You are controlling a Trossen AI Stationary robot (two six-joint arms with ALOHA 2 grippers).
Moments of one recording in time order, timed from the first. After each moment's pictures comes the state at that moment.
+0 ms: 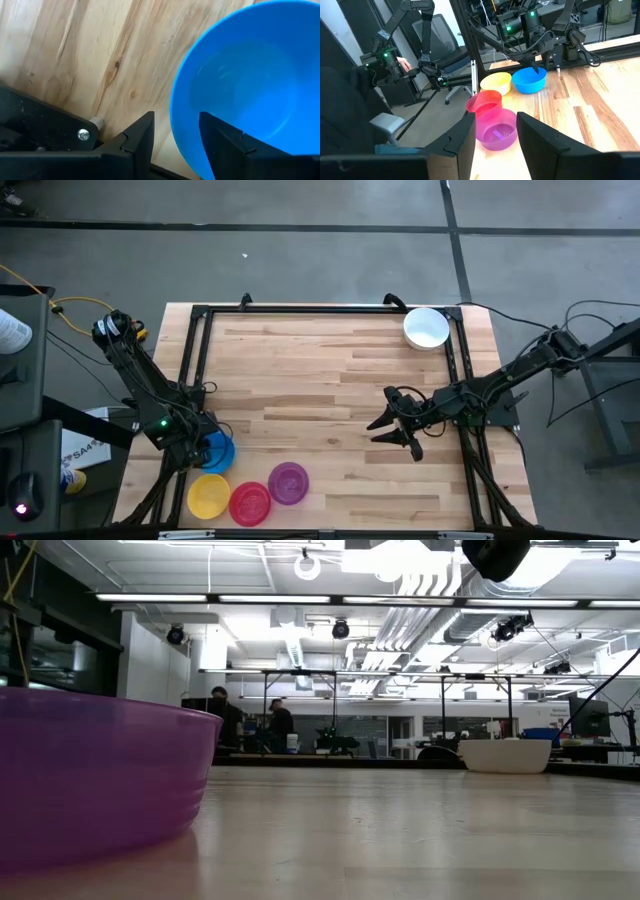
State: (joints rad) left arm -1.03 1.06 0.58 -1.00 -0.19 -1.48; right arm 0.42 1.05 0.58 0.35 0.09 0.34
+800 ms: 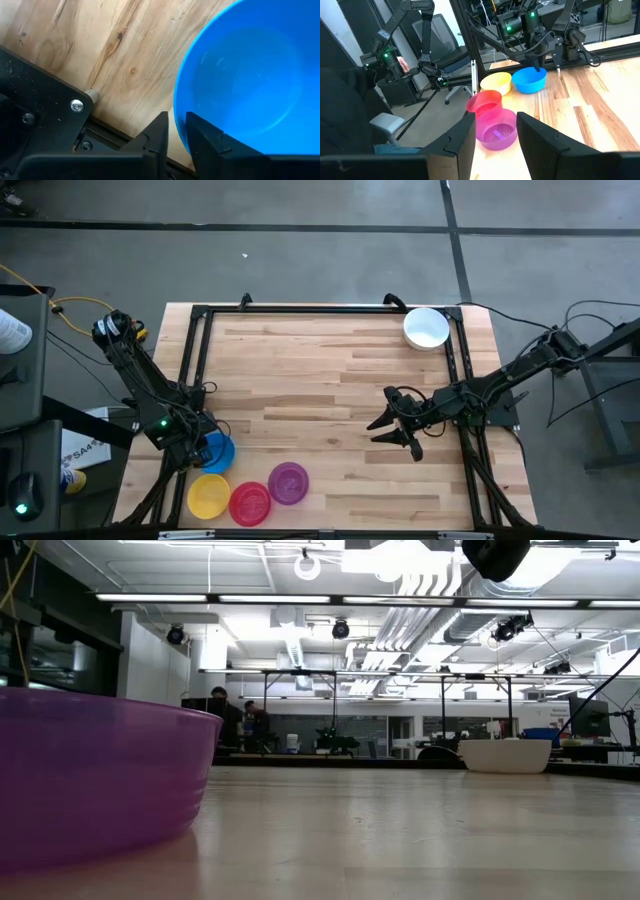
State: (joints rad) left arm -1.03 1.06 0.58 -1.00 -0.11 -1.61; right arm 0.42 1.05 0.58 0.35 0.09 0.34
